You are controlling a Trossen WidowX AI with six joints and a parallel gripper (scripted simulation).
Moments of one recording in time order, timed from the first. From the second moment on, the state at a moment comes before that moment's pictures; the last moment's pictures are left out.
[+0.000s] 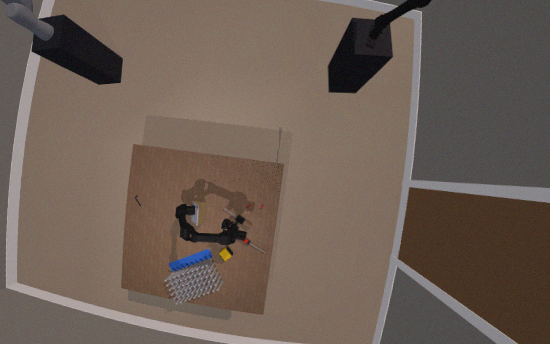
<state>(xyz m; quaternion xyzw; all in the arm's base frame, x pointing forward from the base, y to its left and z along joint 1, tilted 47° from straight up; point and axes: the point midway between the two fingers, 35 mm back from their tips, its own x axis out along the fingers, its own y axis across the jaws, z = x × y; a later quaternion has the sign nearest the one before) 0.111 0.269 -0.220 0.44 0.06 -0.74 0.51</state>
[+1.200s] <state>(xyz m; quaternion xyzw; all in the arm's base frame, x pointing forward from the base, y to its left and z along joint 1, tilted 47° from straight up) 0.090 0.267 -0.209 0.43 0.11 -0.79 0.42</state>
